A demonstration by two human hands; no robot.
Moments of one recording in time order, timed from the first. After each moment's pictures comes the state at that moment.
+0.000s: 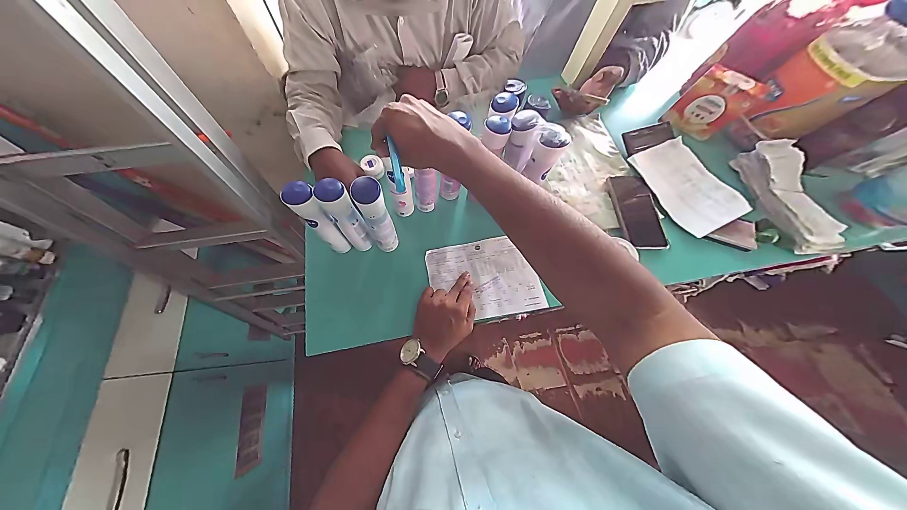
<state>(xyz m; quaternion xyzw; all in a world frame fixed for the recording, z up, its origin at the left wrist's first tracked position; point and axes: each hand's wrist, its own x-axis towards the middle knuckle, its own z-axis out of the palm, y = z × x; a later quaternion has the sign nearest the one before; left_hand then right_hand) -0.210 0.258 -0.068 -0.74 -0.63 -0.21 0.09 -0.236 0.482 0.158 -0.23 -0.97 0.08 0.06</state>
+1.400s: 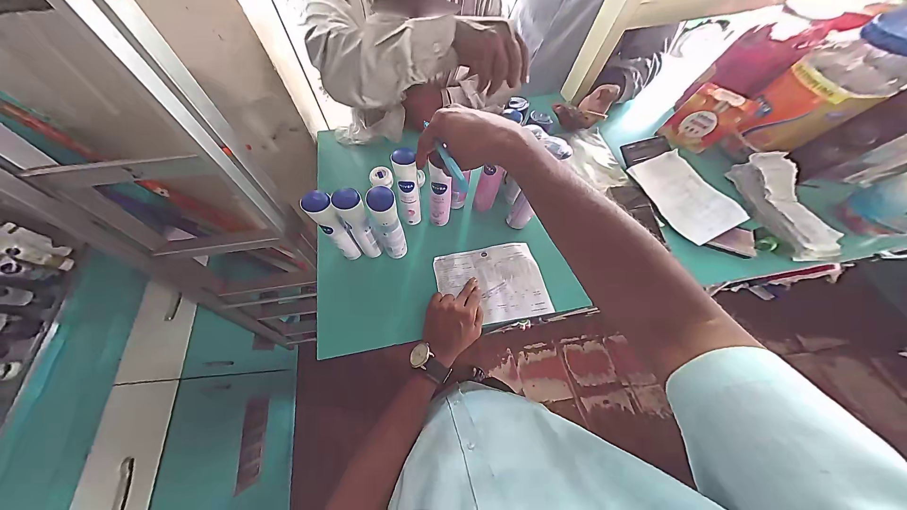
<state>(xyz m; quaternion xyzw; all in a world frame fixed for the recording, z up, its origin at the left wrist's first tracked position) -0.211 0.258 -0.068 -0.74 -0.63 -0.22 0.09 -0.189 0.499 0.177 -0.15 -0.98 0.11 0.03</state>
